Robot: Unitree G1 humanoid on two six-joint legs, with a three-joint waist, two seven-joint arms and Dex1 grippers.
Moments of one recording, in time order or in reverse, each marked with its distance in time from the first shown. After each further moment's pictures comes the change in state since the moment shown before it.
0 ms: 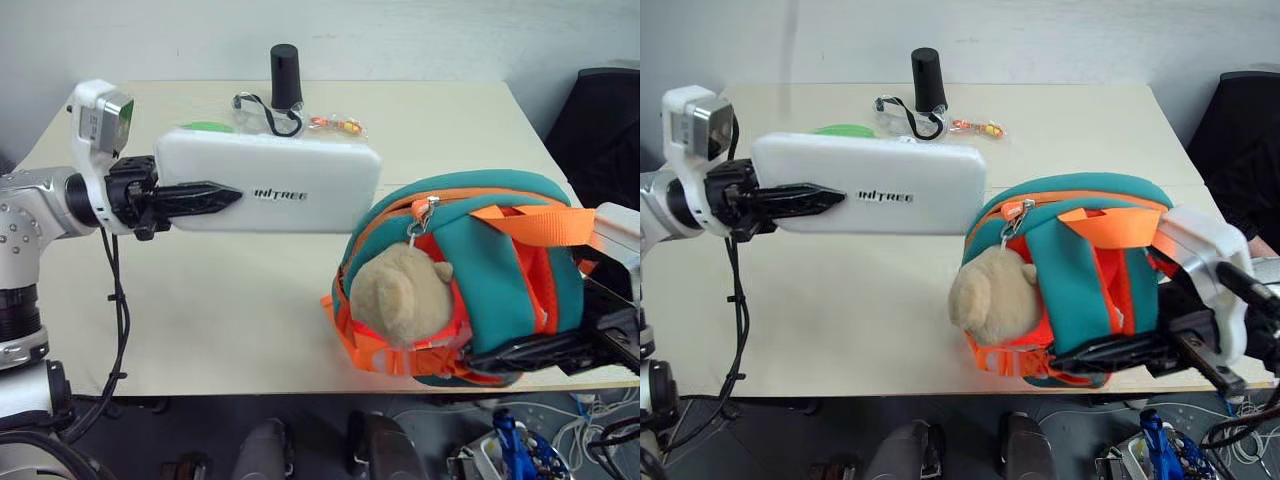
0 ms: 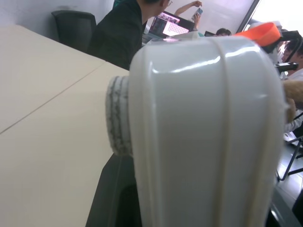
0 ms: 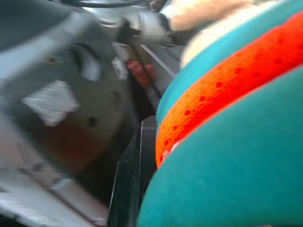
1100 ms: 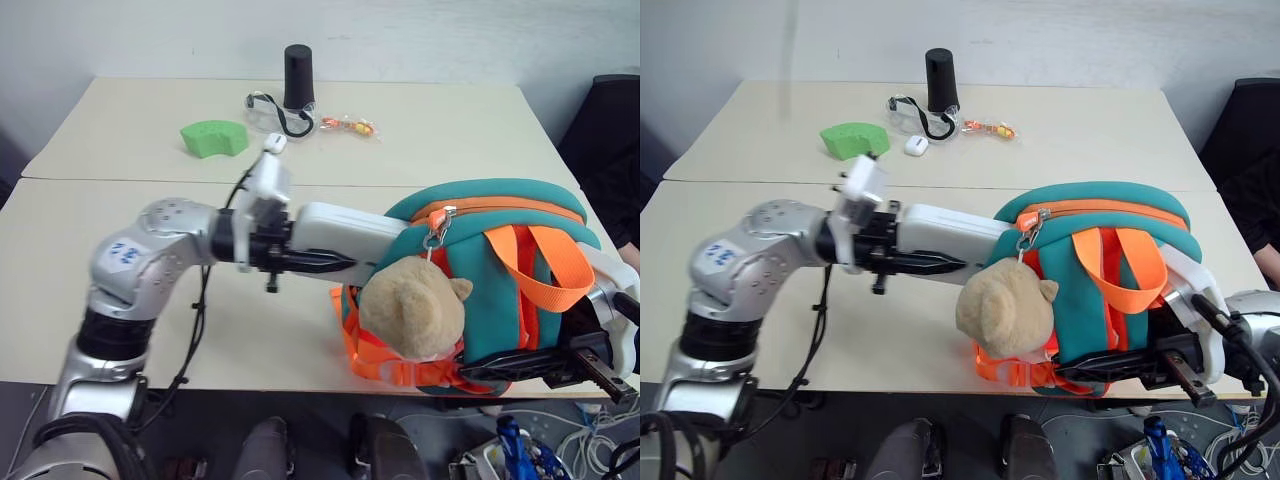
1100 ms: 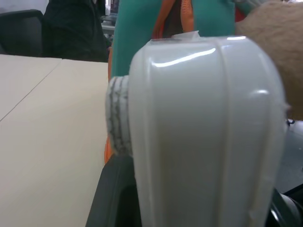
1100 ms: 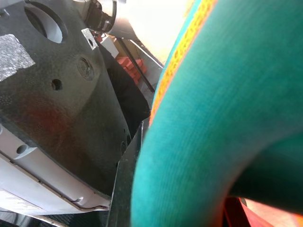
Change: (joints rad) left arm -0.037 -0.423 -0.399 -0.253 0.279 -0.267 0.199; right arm 0.201 -0.003 0.014 0.002 -0.124 -0.140 0.082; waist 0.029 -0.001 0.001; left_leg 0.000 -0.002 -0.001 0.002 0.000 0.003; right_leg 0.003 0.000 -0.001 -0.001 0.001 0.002
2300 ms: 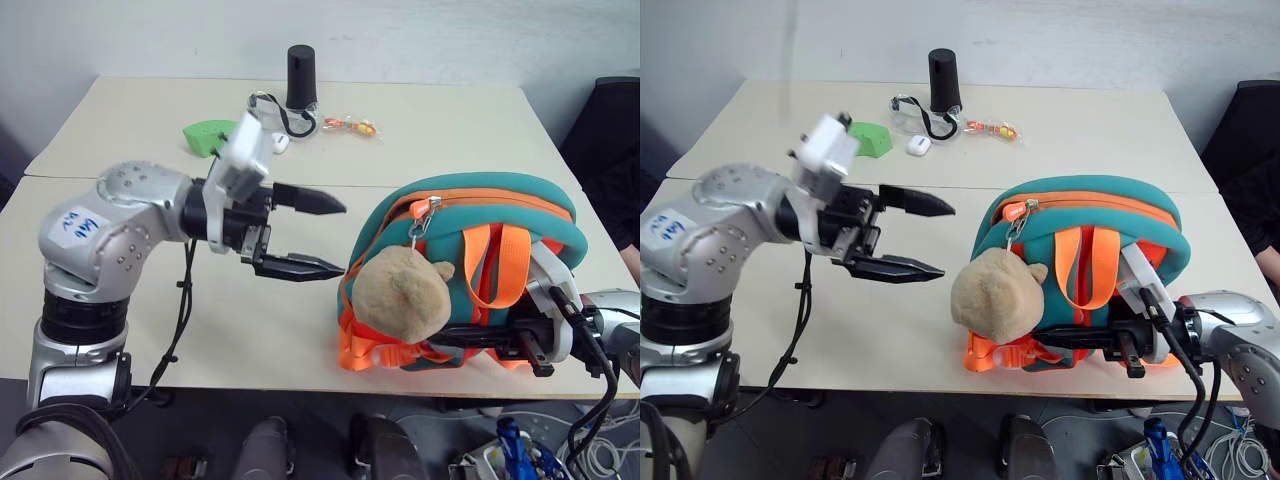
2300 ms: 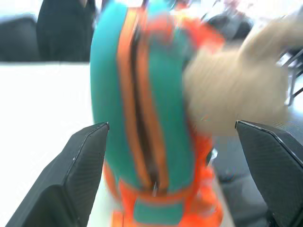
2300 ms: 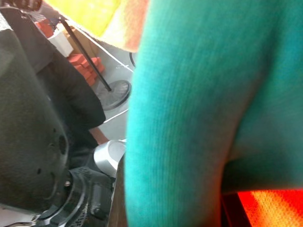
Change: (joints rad) left arm -0.143 0.157 0.179 -0.055 -0.160 0.157 -0.143; right arm -0.060 0.115 0.145 0.051 -0.182 -0.145 -0.168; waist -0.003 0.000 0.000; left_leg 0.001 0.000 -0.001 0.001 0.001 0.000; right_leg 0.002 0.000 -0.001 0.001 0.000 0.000
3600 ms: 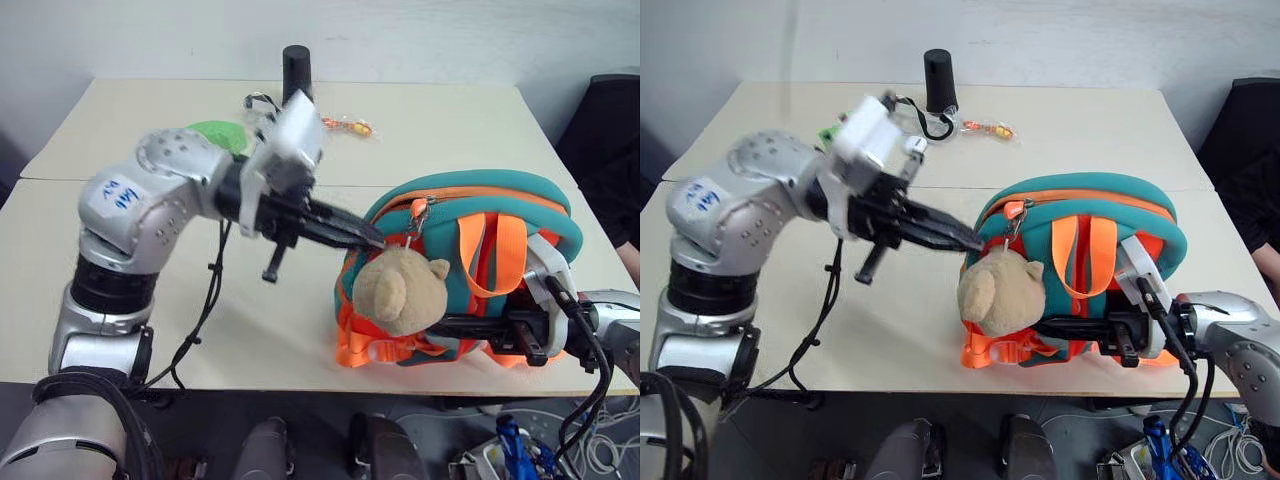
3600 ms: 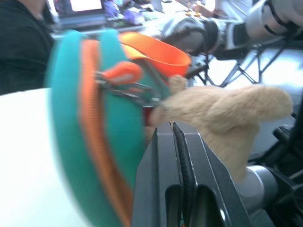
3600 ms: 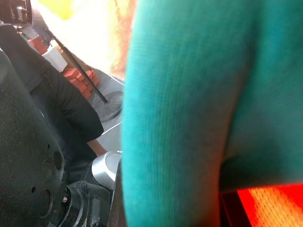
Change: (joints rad) left arm -0.134 -0.039 -0.138 0.147 0.110 -0.115 -0.101; right arm 0.001 0.013 -0.021 0.011 0.068 0.048 -0.065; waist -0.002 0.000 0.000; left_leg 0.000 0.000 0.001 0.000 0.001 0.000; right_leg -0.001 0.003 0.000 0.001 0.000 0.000
